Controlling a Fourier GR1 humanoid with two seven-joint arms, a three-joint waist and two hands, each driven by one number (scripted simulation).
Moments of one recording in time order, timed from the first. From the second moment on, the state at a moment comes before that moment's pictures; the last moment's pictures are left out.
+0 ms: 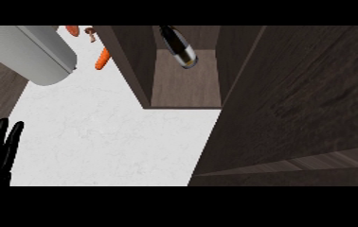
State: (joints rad) left arm 0.40 0.73 -0.22 -2.06 0.84 0.24 -0.57; right arm 0.08 -0.02 0.74 -2.47 -0.01 0.07 0.74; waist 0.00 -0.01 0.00
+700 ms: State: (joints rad) left arm 0.37 0.77 -0.10 -1.99 0.93 0.10 -0.50; right arm -0.16 -0.09 0.86 -2.40 0.11 -0.21 0.72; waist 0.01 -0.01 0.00
